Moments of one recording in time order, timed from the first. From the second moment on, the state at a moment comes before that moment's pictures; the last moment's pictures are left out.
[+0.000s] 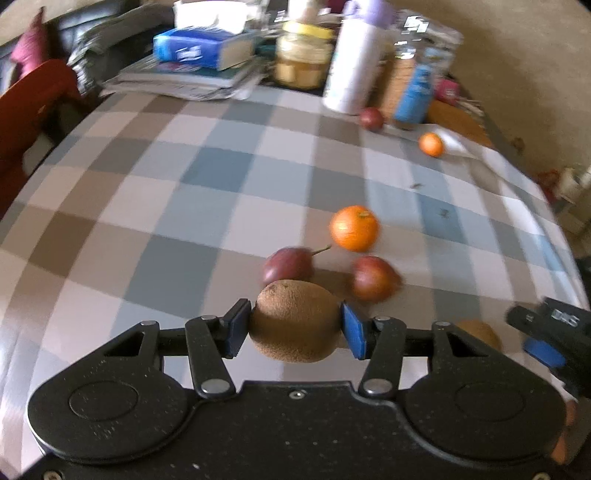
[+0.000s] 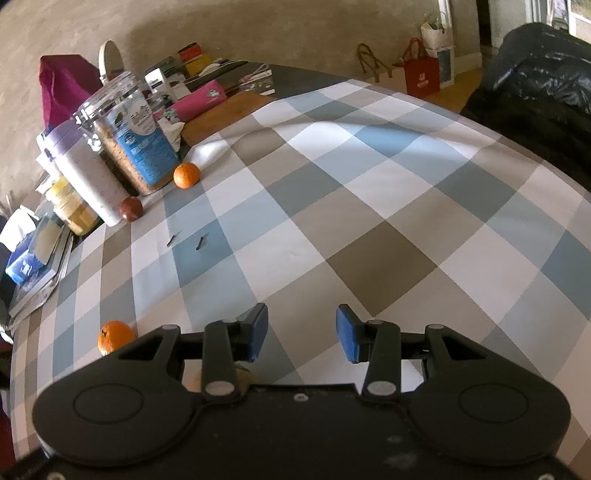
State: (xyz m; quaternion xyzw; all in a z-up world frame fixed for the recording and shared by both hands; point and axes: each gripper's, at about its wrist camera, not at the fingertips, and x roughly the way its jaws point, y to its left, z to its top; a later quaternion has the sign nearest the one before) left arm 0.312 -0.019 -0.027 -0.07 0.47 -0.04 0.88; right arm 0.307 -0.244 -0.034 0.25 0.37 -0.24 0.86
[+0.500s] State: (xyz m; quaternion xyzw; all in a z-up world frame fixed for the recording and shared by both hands) left arm 0.313 -0.017 -0.033 -0.06 0.48 -0.02 0.87; right arm 0.307 -0.230 -0.032 0.23 0.38 -0.21 0.87
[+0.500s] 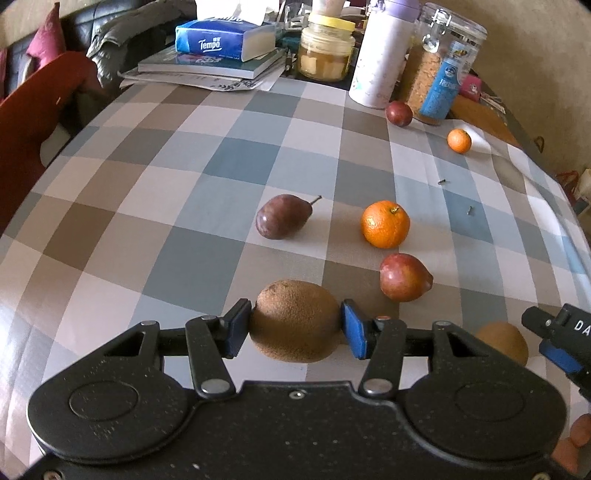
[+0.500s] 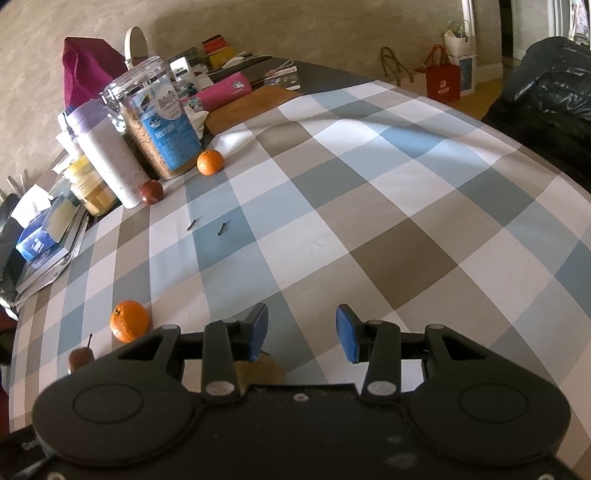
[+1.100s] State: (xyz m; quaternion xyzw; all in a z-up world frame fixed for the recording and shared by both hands) left arm 0.315 -0.020 -0.037 -0.06 0.48 -0.01 0.88; right arm 0.286 -0.190 -0.012 0.15 0.37 0.01 0.92
